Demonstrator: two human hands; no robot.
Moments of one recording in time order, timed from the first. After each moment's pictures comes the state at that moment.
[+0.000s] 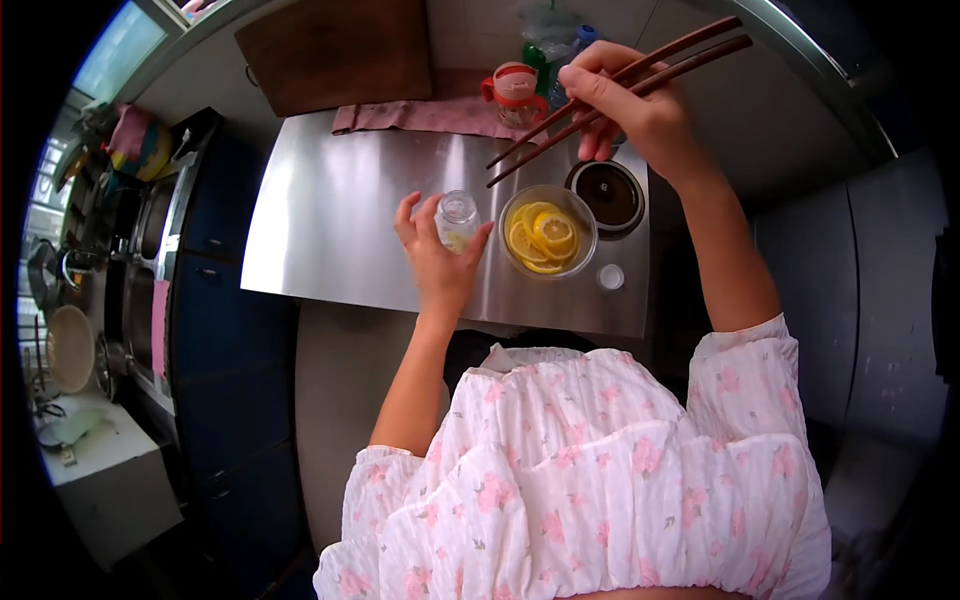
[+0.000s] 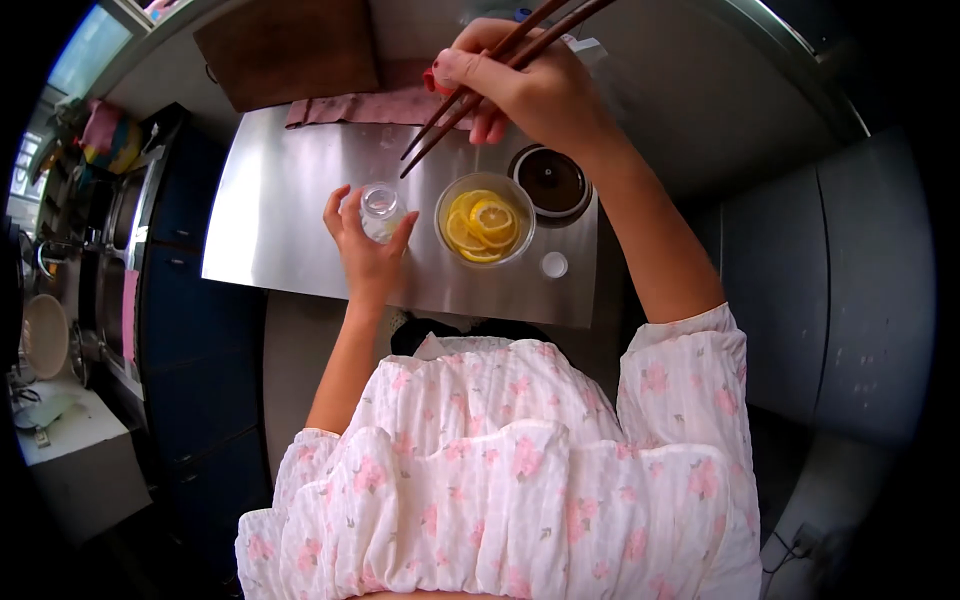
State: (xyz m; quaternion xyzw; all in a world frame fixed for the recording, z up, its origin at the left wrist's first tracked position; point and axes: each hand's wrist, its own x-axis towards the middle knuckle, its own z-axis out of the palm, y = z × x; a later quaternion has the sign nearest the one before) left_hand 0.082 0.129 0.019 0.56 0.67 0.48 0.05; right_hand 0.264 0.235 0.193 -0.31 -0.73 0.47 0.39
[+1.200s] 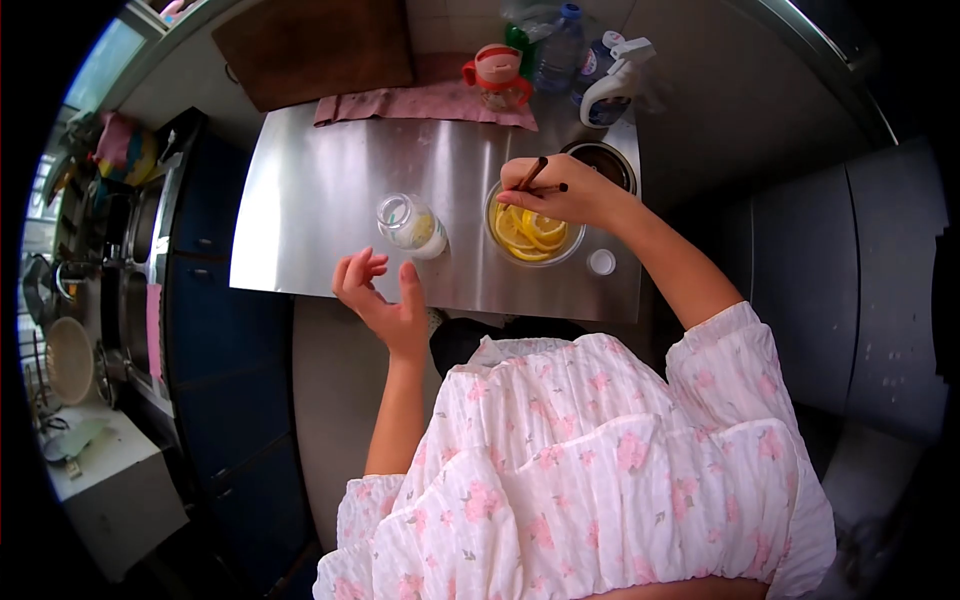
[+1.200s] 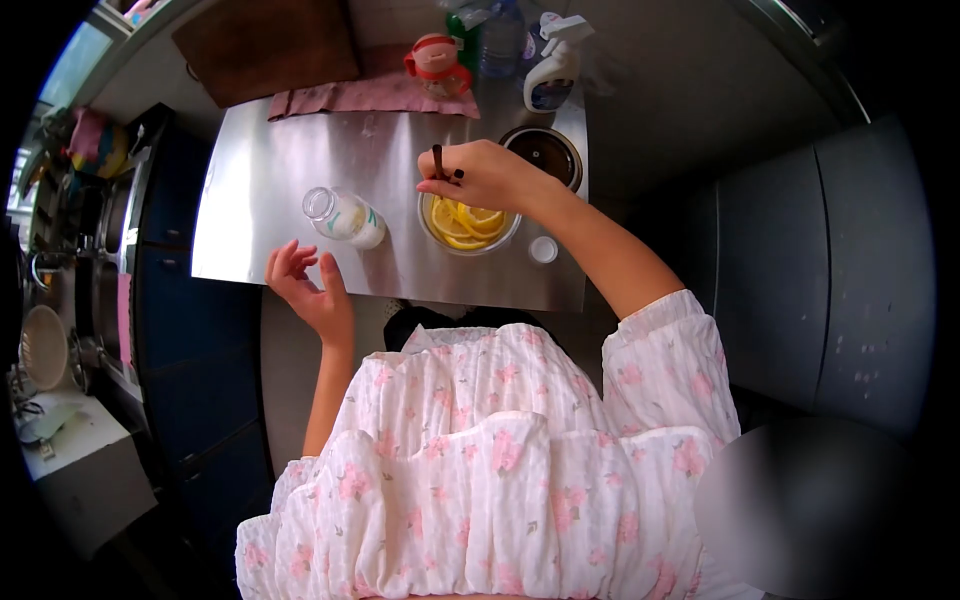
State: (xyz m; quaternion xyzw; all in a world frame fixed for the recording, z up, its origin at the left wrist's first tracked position) left_hand 0.060 0.078 0.003 0.49 0.60 0.63 0.03; right_hand 0.267 0.240 0.057 -0.21 -0.88 0.36 0.21
